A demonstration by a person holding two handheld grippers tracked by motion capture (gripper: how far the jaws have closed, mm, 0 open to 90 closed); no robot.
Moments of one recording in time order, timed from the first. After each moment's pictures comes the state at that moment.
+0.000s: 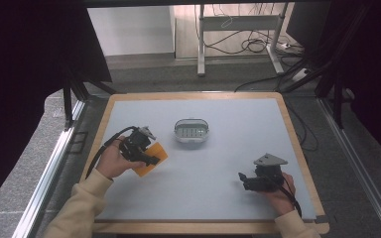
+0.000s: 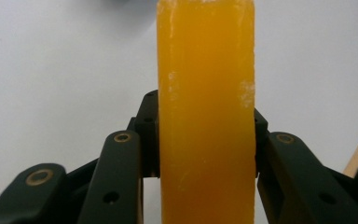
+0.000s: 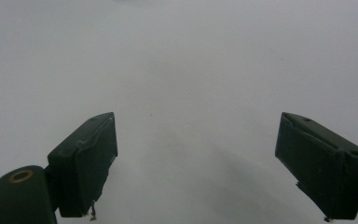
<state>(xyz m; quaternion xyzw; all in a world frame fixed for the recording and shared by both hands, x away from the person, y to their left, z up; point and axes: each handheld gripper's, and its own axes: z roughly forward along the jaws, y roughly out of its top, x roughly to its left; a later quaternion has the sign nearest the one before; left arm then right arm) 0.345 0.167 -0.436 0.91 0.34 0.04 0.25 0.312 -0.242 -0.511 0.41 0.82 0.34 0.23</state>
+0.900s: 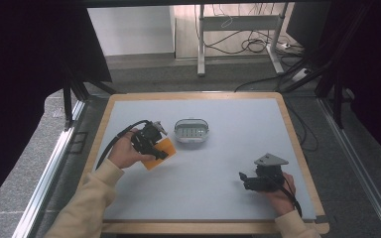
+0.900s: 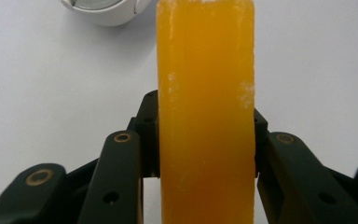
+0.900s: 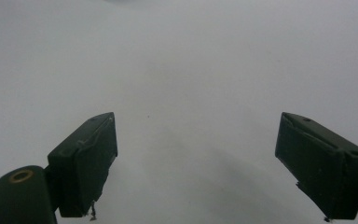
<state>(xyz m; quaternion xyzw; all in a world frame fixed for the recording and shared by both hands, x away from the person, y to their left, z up) 0.373 0.143 -0.435 0.93 0.29 0.05 0.22 0.312 -0.243 -0.511 0.41 0.82 0.34 0.23</state>
